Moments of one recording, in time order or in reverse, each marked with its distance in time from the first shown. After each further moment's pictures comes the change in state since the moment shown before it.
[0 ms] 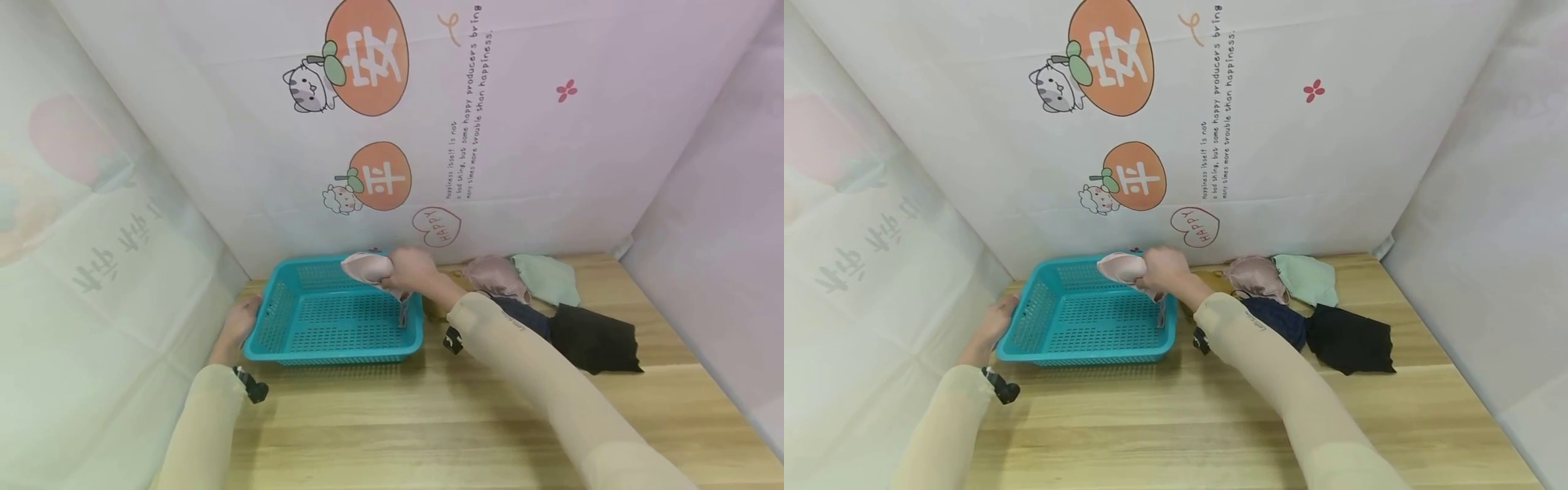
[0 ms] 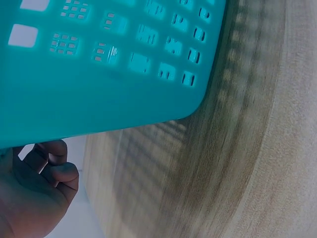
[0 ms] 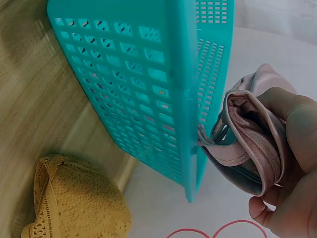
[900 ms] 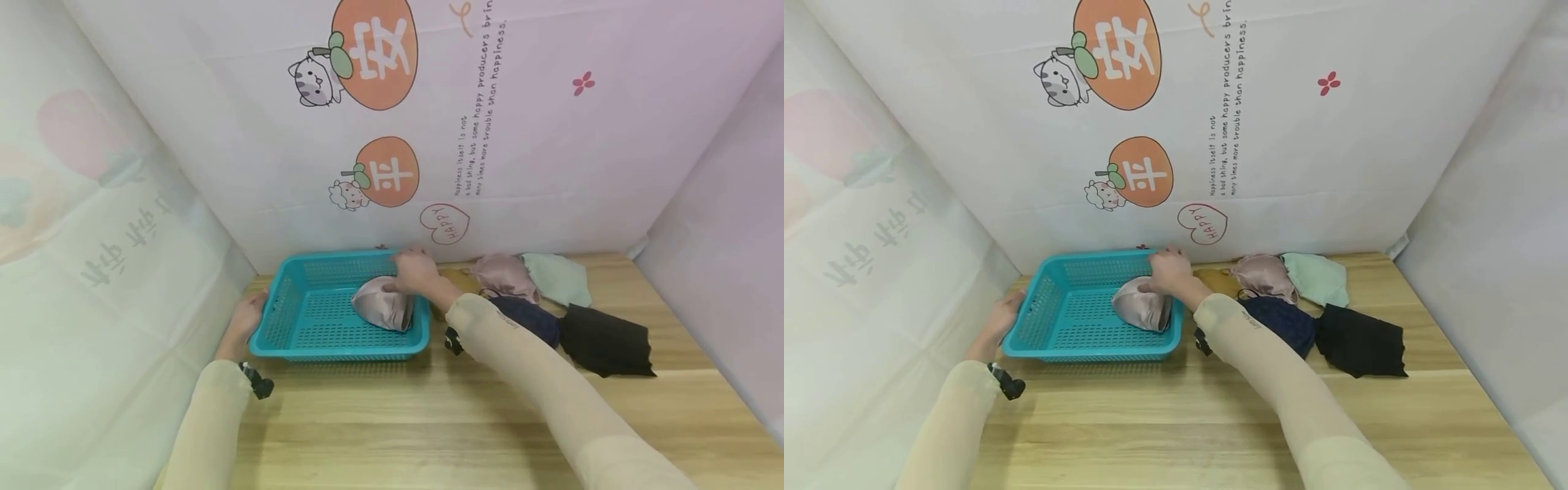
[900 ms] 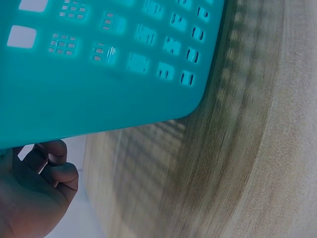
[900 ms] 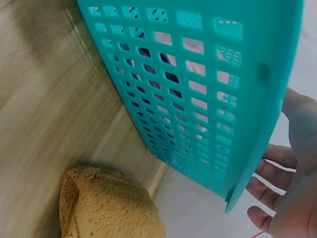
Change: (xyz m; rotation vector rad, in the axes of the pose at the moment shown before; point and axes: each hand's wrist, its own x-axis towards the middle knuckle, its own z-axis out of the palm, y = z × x) left_hand 0.003 0.002 0.003 0.018 0.014 -0.011; right_hand 0.022 0.013 0.040 -0.084 -0.014 -0.016
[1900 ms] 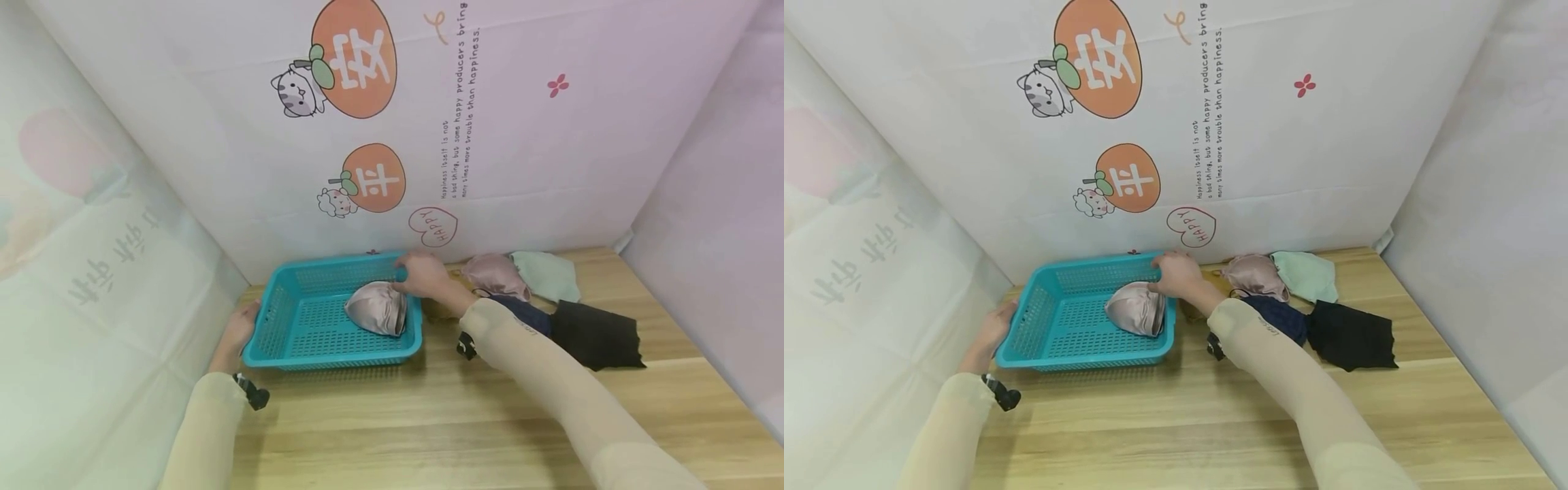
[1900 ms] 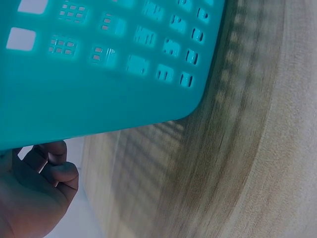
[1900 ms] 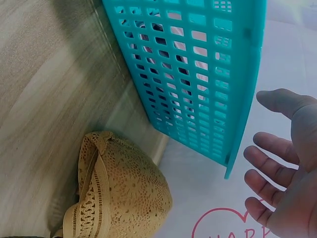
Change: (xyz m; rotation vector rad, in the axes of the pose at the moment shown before) left_hand -0.005 -0.004 0.002 -0.007 -0.011 -0.021; right_hand -0.029 0.029 -0.012 0.128 0.087 -0.022
